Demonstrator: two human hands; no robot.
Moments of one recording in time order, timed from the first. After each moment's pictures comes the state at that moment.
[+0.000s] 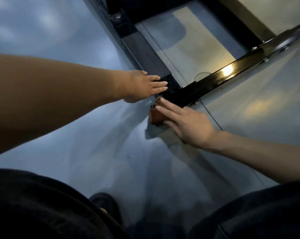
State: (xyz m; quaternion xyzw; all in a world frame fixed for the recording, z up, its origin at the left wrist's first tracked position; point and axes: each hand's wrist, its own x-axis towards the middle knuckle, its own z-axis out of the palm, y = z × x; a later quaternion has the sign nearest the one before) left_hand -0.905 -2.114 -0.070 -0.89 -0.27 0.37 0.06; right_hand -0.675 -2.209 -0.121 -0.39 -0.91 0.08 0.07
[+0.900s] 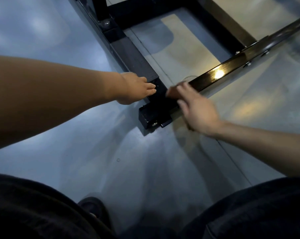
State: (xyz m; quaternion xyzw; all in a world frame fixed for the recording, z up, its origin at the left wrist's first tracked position) left_hand -0.889 -2.108 -0.065 -0.89 -0.25 0.36 0.09; right_hand -0.639 -2.173 -0.090 -0.57 -0.81 0.14 0.09
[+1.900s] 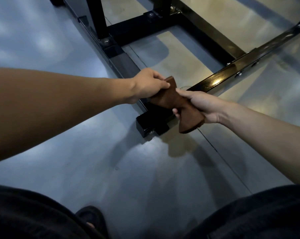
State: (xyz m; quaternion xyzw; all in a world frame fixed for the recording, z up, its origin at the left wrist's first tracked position) left_hand -0.833 -2.117 -0.021 -0.56 -0.62 -0.23 -0.50; right_hand -0.637 -2.136 -0.038 -0.55 -0.29 0.76 0.17
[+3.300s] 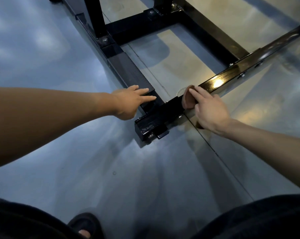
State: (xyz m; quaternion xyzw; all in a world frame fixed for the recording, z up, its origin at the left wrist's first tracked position) left_hand -0.889 -2.120 -0.065 -0.84 -0.48 0.21 -0.13; right_hand -0.583 -2.123 -0.099 -0.62 -0.78 0.05 -0.01
